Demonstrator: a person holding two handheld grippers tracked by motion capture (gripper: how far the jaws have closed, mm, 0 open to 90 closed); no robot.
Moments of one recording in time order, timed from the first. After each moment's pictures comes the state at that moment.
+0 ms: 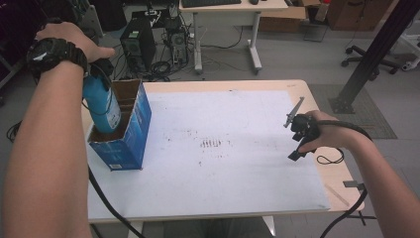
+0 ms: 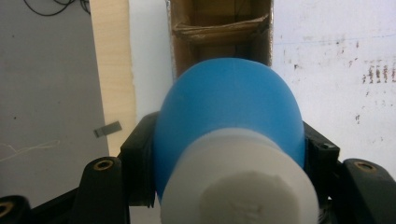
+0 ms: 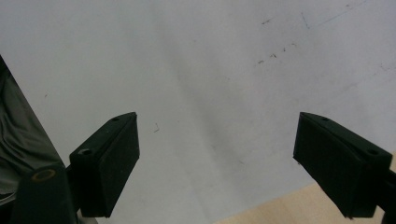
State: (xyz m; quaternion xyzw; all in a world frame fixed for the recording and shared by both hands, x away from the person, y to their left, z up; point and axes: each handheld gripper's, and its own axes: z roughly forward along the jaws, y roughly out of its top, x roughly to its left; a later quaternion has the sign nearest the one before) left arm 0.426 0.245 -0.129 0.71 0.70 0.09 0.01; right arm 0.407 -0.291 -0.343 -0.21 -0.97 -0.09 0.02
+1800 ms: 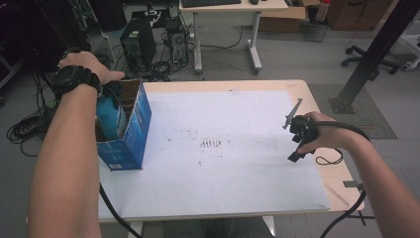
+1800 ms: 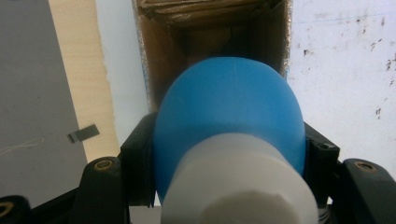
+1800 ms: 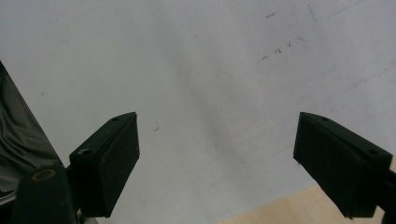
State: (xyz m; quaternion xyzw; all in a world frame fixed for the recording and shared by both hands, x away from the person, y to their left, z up) left arm 0.439 0.249 -0.196 0.72 0.69 0.05 -0.01; right arm 0.408 -0.289 -0.349 -0.21 -0.97 -0.09 0.03
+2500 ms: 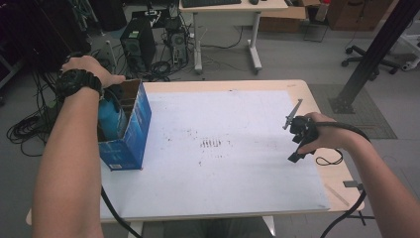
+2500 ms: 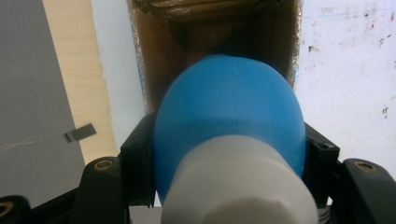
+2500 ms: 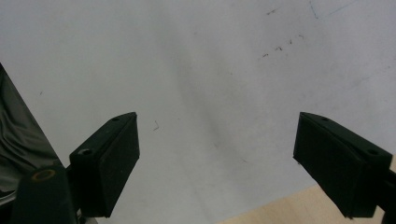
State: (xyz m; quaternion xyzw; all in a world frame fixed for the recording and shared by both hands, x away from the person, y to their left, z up) left arm 0.441 0.251 -0.207 0.72 0.69 0.04 -0.01; right arm 0.408 -0.290 -0.351 -0.22 -0.97 -0.08 0.03
